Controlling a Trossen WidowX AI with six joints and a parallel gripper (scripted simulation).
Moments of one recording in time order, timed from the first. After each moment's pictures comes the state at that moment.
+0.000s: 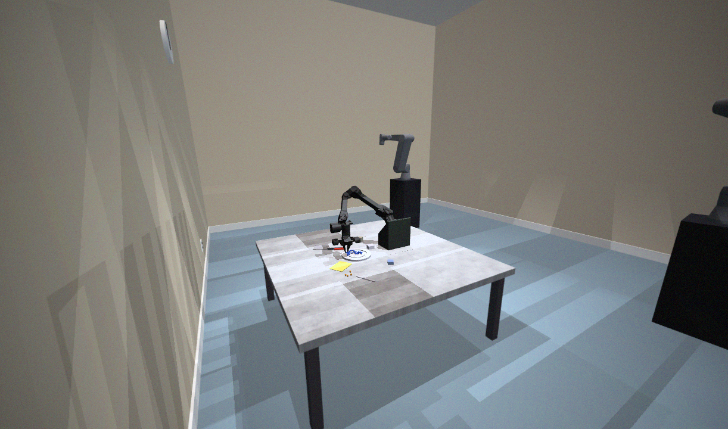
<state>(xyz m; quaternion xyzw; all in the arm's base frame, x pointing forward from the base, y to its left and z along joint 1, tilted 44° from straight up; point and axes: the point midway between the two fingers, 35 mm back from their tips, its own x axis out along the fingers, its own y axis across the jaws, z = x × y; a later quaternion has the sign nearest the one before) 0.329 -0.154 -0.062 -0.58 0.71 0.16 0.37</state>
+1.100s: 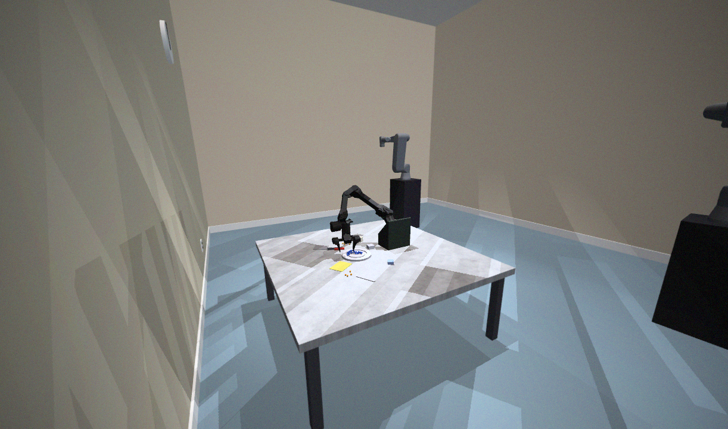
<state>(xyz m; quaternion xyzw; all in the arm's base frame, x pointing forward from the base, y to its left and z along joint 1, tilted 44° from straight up) 0.330 -0.145 -0.056 -0.57 0.71 0.17 0.37</state>
